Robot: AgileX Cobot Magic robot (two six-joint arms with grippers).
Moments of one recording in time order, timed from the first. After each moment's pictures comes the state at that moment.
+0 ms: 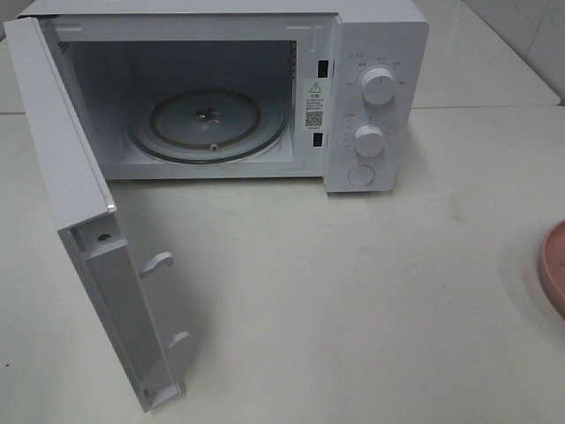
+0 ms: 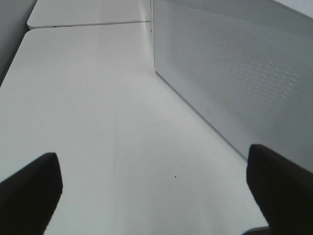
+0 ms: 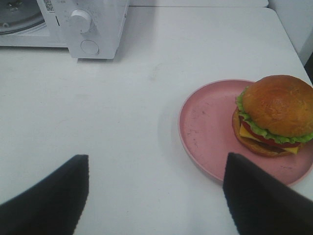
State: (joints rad) left arm -0.05 0.00 -0.50 -0.06 1.04 0.05; right arm 0.07 0.00 -0.51 -0.02 1.04 0.04
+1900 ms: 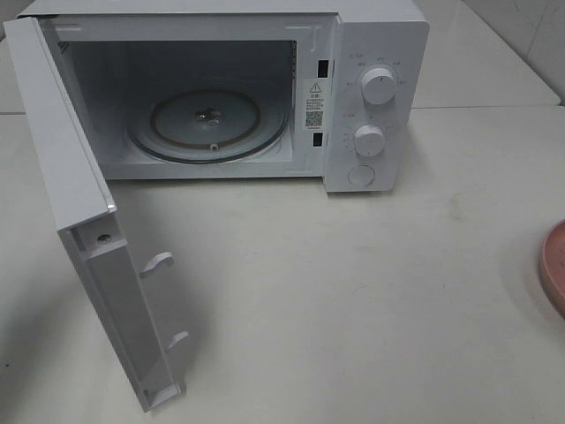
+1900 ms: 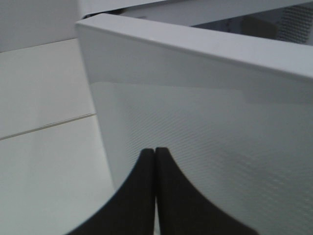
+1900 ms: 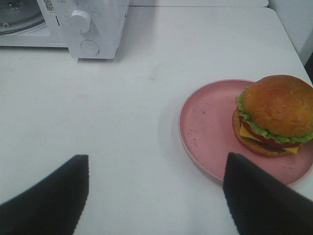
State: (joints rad) left arm -0.07 1.22 -0.23 0.36 -0.75 -0.15; right arm 0.07 0.00 -0.51 -0.02 1.04 0.04
